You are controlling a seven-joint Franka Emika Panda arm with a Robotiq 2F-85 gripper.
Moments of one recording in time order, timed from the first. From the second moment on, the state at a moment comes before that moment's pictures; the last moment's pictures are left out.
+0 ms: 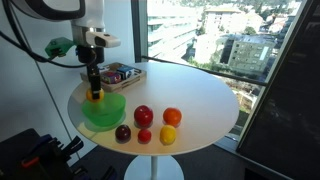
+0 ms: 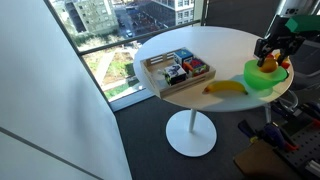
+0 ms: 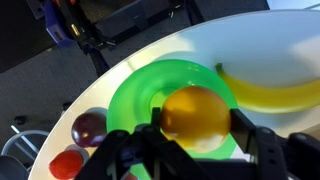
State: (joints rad) arm -0.08 -0.30 0.06 -2.69 0.08 2.26 0.40
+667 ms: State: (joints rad) arm -0.08 -0.19 0.04 -2.69 0.02 2.42 0.43
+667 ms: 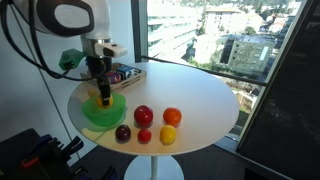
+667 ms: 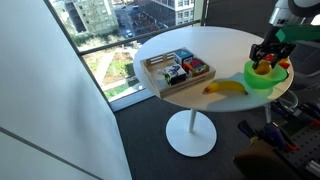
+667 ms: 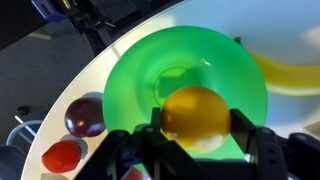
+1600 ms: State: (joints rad) arm -0.08 -0.10 0.04 -2.69 -0.04 2.52 0.47
